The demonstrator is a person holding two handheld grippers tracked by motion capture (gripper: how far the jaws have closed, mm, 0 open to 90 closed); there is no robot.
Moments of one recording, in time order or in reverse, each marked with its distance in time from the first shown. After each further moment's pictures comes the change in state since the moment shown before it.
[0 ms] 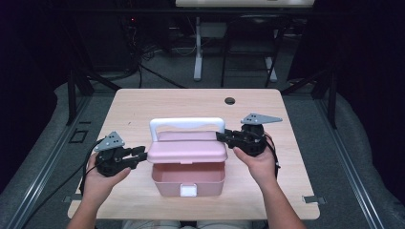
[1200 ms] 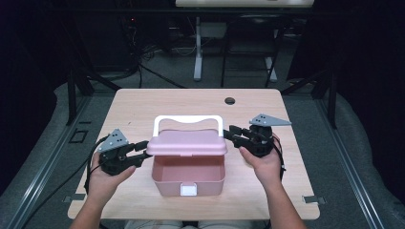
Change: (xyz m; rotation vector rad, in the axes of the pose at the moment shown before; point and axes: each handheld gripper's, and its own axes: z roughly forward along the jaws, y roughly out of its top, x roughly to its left) left arm -0.011 0.015 0.001 -0.073 0.020 0.057; right arm -0.007 -0.006 -0.015 -0.066 -0.095 0.001
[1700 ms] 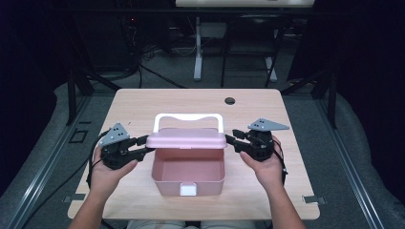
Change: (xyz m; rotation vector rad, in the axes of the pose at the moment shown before) left arm 0.005 0.013 0.006 -0.028 -0.002 -0.010; right arm 0.000 -0.013 0.001 0.064 -0.069 -0.042
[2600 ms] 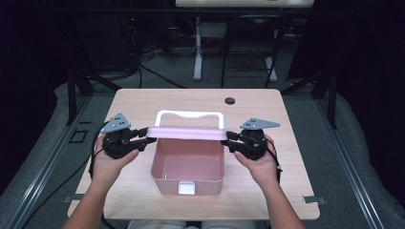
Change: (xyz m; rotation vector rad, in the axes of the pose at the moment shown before) left arm 0.013 0.018 0.010 -0.001 -0.002 -0.016; right arm 0.005 0.004 0.016 0.041 0.046 -0.012
